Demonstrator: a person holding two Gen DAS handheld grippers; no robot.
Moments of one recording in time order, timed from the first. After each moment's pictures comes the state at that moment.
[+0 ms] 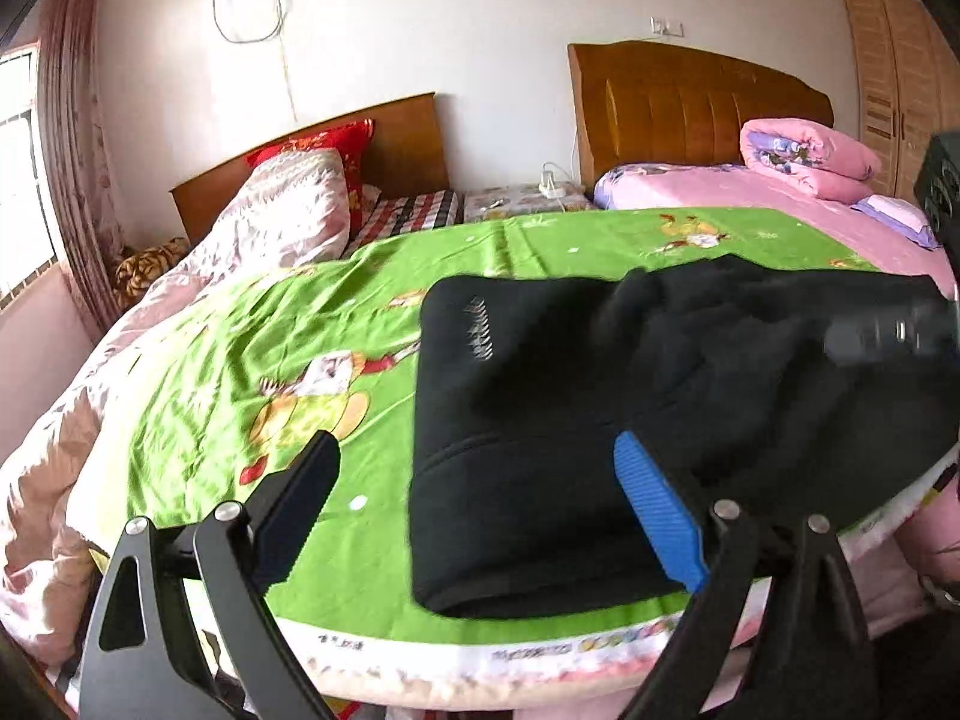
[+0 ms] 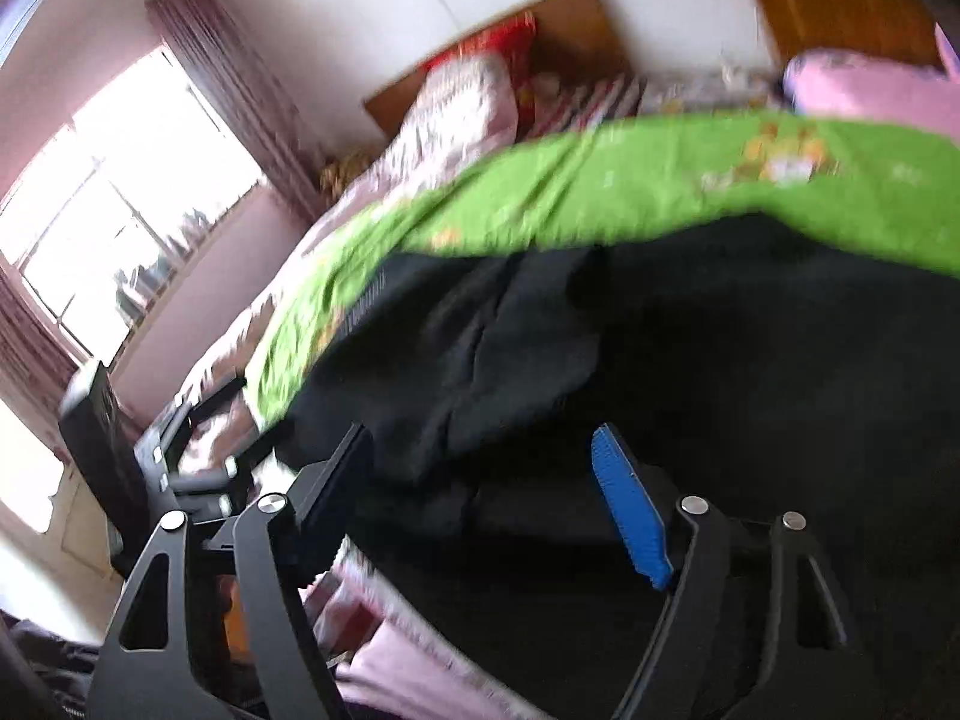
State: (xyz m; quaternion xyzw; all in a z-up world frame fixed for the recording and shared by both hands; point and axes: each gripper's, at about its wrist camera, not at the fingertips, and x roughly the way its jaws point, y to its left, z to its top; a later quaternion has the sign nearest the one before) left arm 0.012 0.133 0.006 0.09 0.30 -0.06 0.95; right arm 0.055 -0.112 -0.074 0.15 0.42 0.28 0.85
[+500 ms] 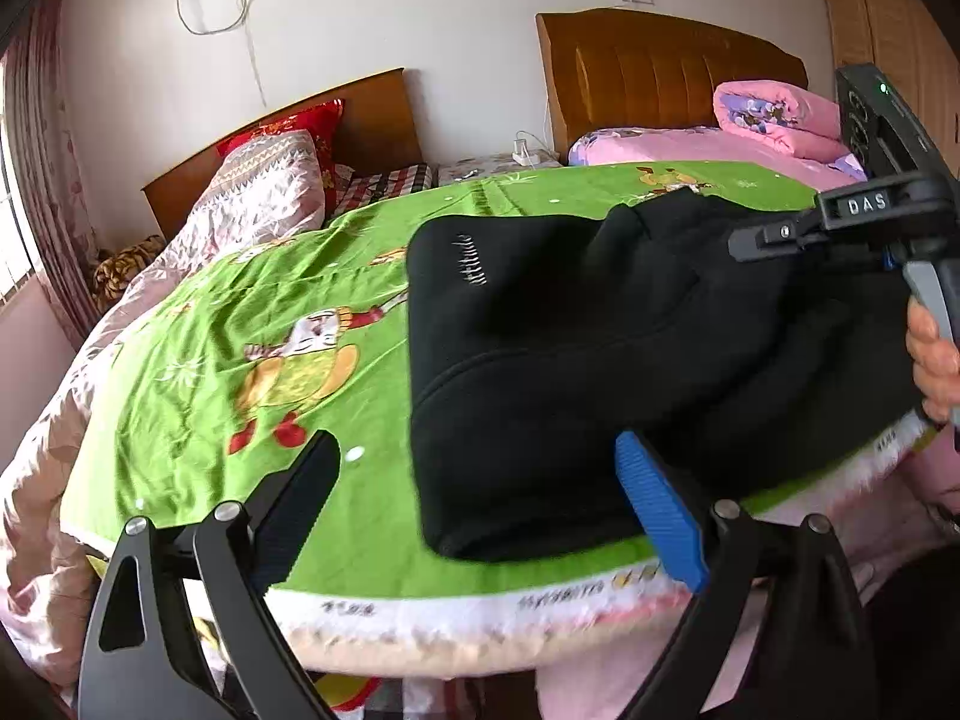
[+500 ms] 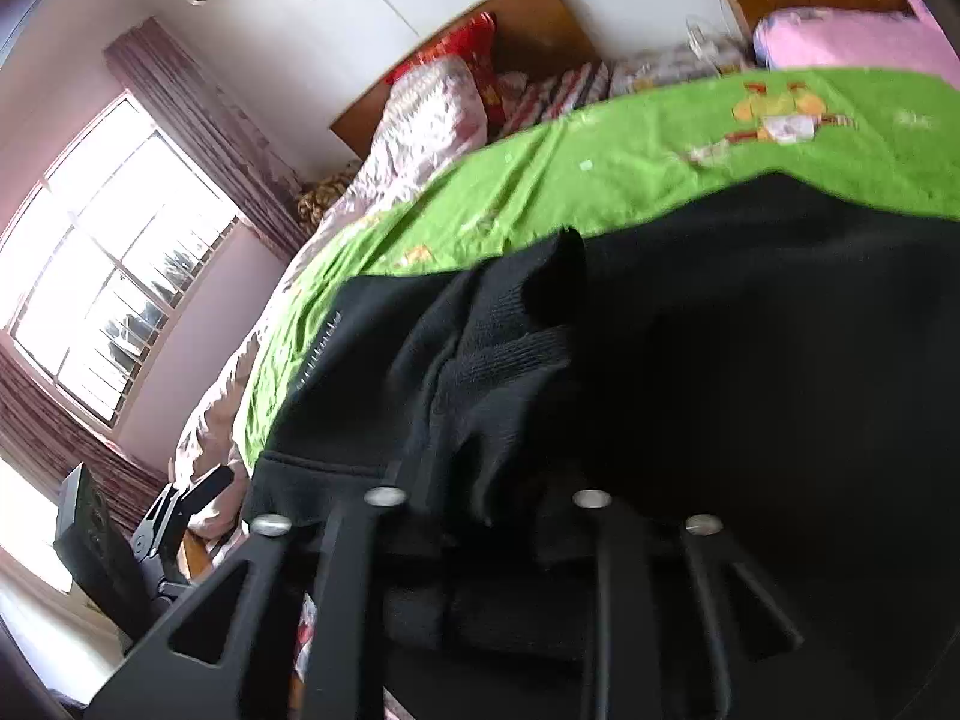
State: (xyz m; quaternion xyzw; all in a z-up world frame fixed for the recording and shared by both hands) left arm -0.008 0.144 -0.014 0.12 0.32 -0.09 0.93; right arm 0.092 -0.106 -0.076 0.20 0.38 0.25 0.87
